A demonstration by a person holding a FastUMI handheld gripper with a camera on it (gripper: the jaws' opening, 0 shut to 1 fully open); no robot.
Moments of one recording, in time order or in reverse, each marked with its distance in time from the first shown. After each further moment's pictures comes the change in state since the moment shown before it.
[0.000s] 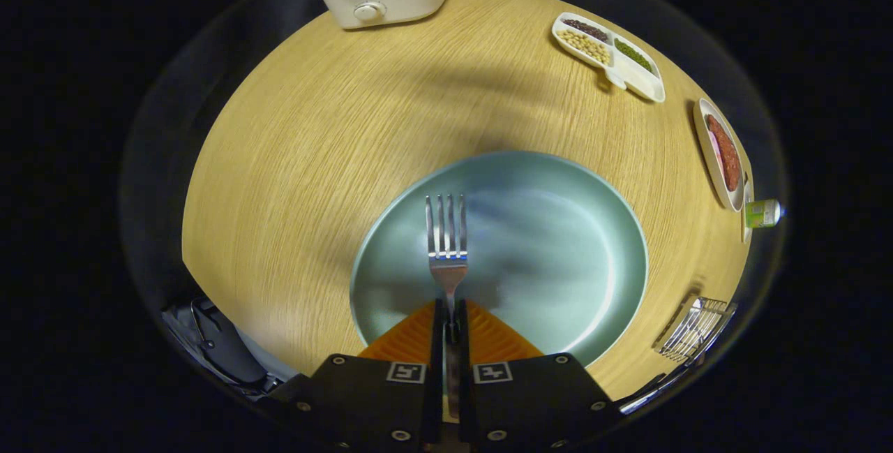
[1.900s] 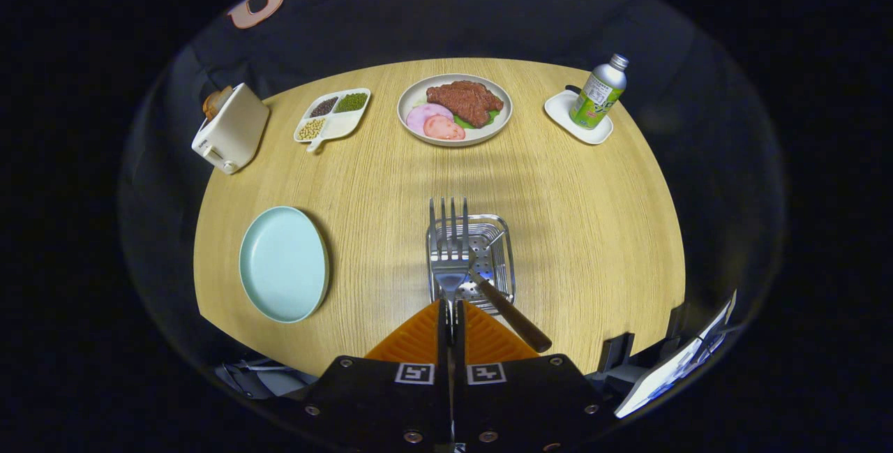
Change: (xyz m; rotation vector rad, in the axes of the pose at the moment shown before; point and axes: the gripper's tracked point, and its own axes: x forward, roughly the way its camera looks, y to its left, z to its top) arm -0.137 -0.282 -0.121 0.425 -0.260 -0.101
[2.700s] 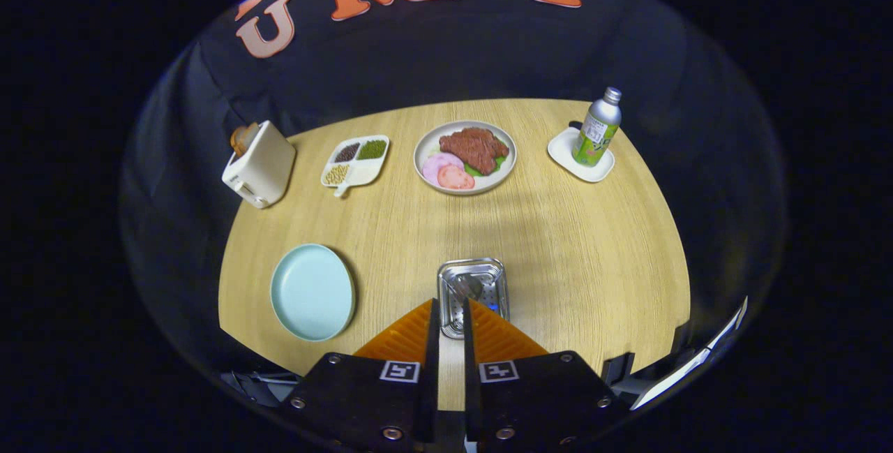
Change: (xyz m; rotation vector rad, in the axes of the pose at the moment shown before) arm -0.061 0.005 0.059 0.053 -0.269 0.117
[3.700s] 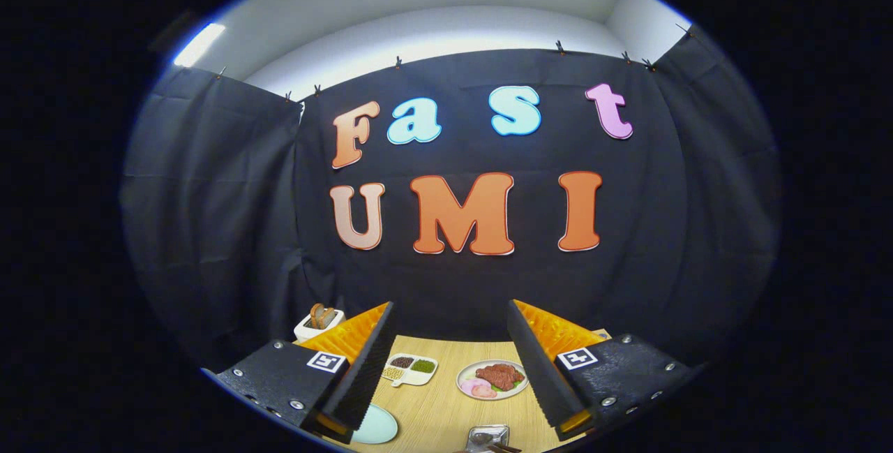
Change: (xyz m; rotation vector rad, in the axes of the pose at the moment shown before) arm -0.220 0.070 0.169 -0.169 -0.982 0.112
